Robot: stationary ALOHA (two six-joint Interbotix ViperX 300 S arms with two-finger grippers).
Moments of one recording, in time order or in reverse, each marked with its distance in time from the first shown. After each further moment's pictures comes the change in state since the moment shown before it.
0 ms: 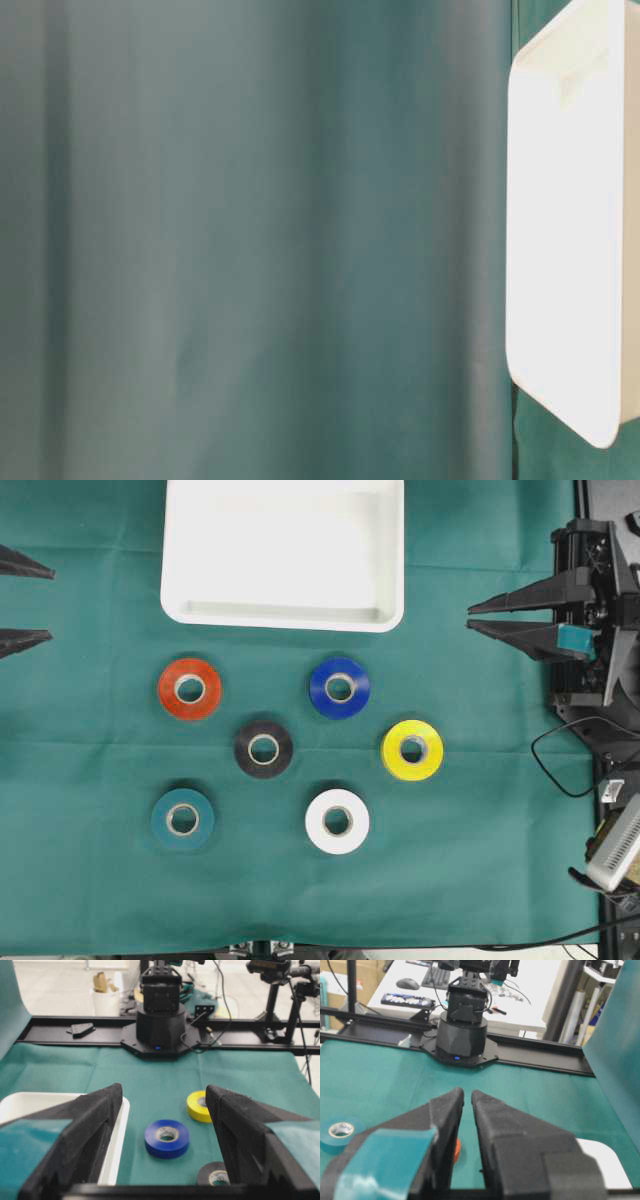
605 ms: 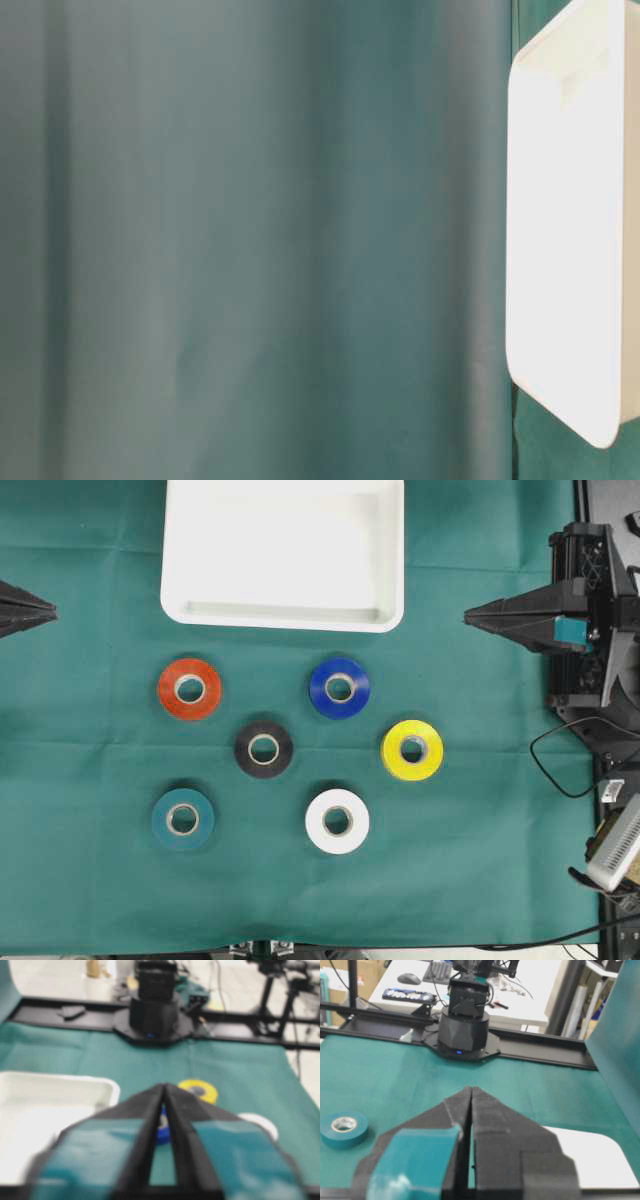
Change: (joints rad) left arm -0.009 0.002 0.028 -0.021 0.000 -0.043; right arm -0.002 0.000 0.012 0.000 0.003 0.020
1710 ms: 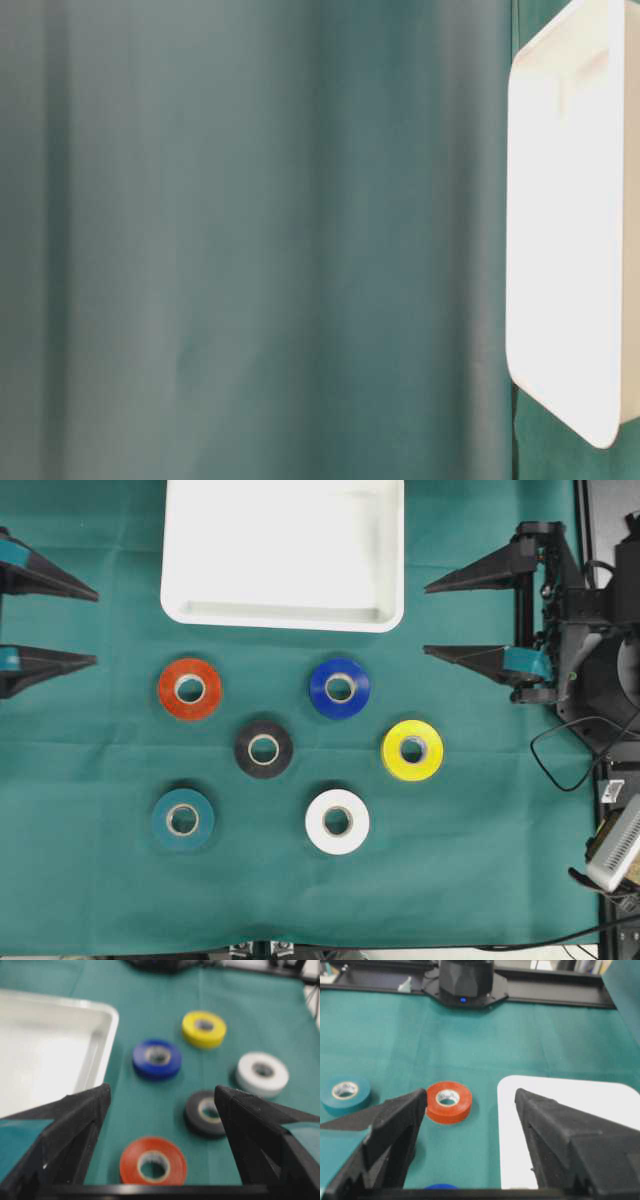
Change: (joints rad) left arm 0.014 0.204 -0.066 -0.006 0.144 -0.072; right arm -0.021 0.179 -0.107 0.000 0.126 0.066
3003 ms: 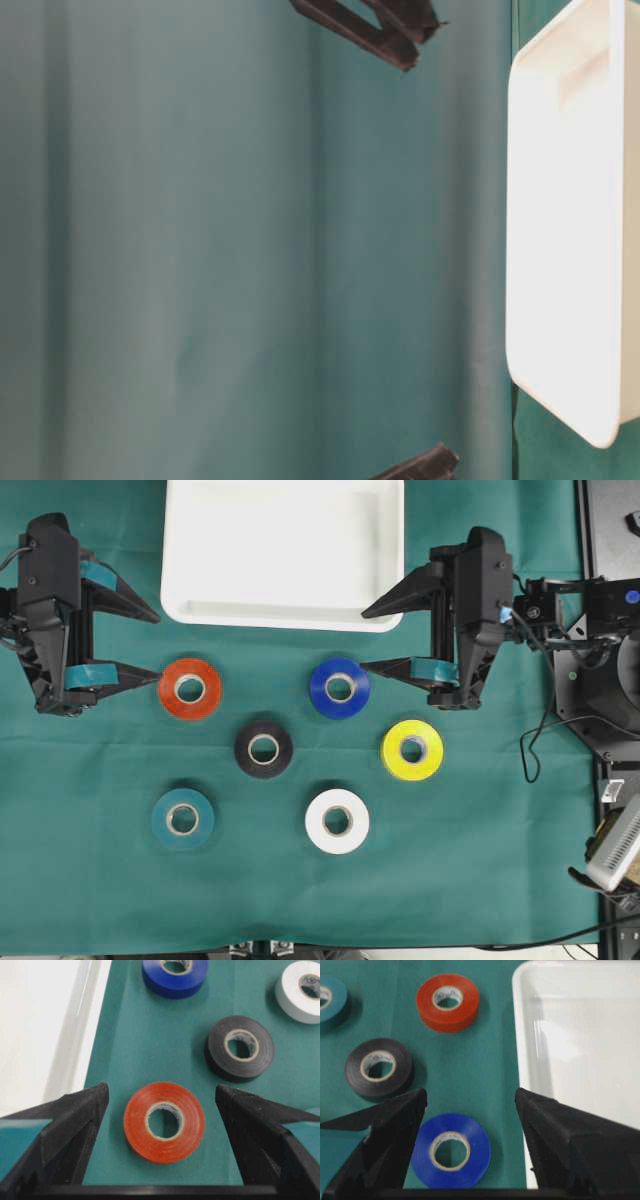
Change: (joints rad) left arm 0.005 0.334 -0.192 0.003 0.186 0.005; right arm -0.008 0.345 -0.140 0.000 0.169 0.089
